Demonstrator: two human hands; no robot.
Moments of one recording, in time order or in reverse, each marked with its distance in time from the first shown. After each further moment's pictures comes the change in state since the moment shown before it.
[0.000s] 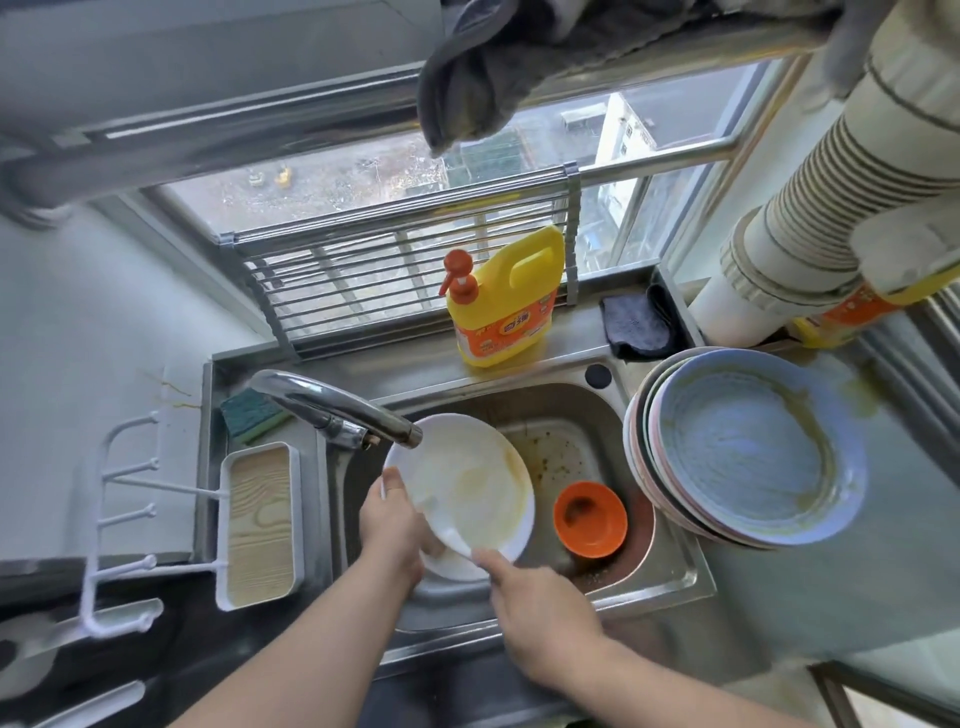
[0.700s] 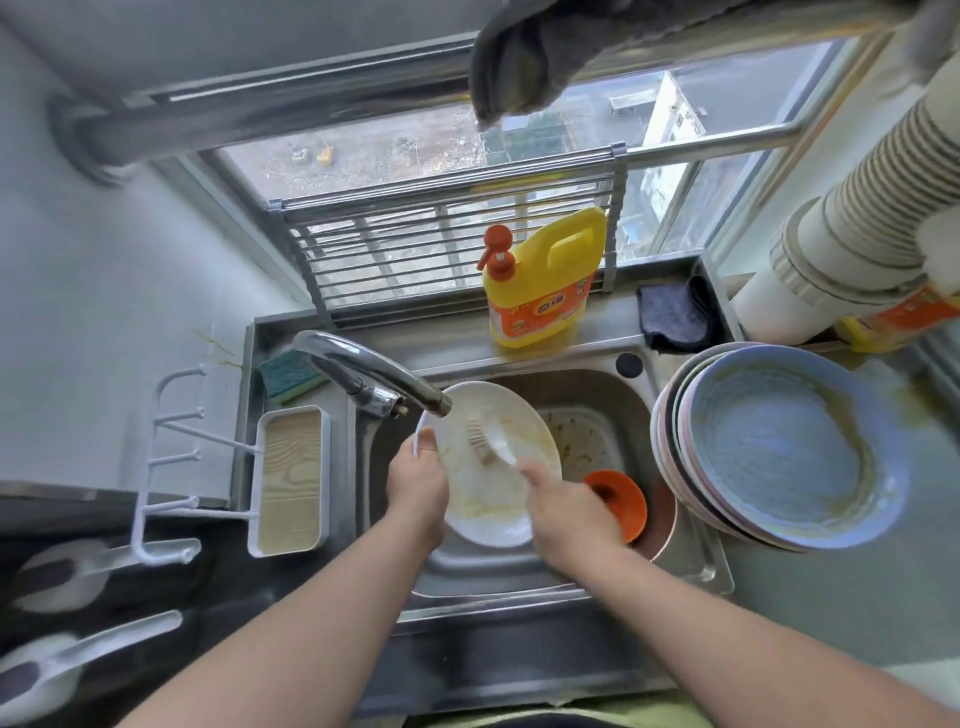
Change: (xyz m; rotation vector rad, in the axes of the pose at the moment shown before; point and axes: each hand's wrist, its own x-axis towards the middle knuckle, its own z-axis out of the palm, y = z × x) left_hand -0.010 0.011 0.001 0.112 0.009 0.112; right_hand 0.040 0.016 -0.036 -0.015 0.128 0.038
